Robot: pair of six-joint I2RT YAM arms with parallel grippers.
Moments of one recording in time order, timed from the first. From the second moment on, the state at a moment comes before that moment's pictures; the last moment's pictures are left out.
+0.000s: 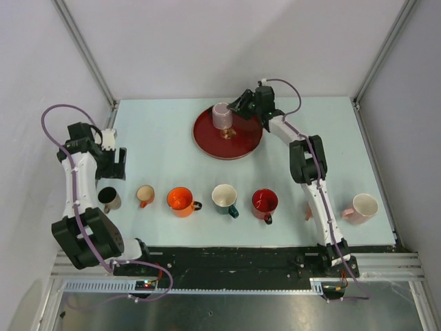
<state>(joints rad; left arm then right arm) 0.40 1.35 1.22 -1.01 0.10 0.39 0.34 2.65 2.26 0.04 -0.33 0.93</state>
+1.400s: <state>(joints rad) 0.11 1.38 1.29 -1.02 0.08 0.34 0.50 2.59 2.50 -0.51 -0.15 0.31</state>
